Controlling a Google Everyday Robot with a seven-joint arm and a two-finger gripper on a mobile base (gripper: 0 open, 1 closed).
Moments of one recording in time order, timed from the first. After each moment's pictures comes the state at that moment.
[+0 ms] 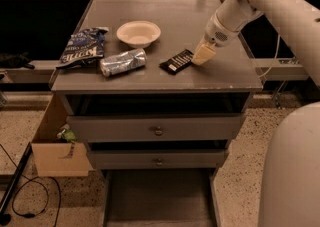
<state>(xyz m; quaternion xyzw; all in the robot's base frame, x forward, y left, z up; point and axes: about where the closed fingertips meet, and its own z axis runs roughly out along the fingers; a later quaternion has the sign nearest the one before) 0.703 -0.131 0.828 -0.58 0.78 0.08 0.22</state>
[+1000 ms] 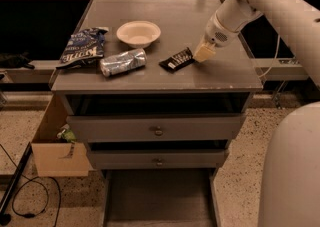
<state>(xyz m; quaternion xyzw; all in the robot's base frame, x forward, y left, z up) 0.703 -0.132 0.828 -0.58 0.78 0.08 0.22</state>
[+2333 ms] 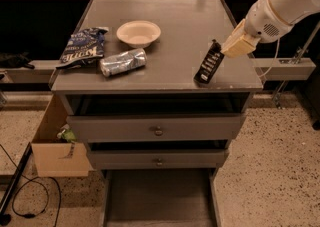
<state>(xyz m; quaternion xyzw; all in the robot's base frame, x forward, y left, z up) 0.608 -0.184 0.912 -0.59 0.76 0.07 0.28</state>
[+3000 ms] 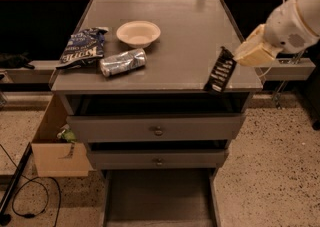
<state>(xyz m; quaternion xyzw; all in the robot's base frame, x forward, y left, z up) 0.559 -0.193 0.925 -0.59 0.74 0.09 0.30</state>
